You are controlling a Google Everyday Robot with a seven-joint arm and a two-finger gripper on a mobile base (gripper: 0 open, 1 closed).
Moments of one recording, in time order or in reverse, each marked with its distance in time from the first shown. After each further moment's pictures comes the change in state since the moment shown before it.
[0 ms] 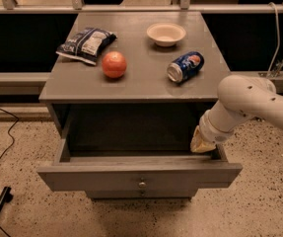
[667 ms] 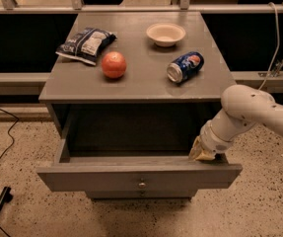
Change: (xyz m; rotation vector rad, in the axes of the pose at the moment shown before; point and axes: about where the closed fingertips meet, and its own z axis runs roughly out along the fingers) arm 0.003 0.025 0.033 -0.111 -0.101 0.057
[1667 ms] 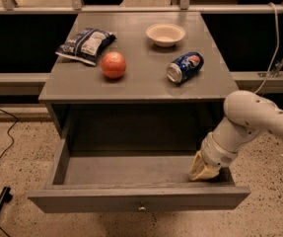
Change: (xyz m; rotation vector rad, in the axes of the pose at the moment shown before) arm -0.011 0.066 -0.003 -0.174 -0.049 -0.007
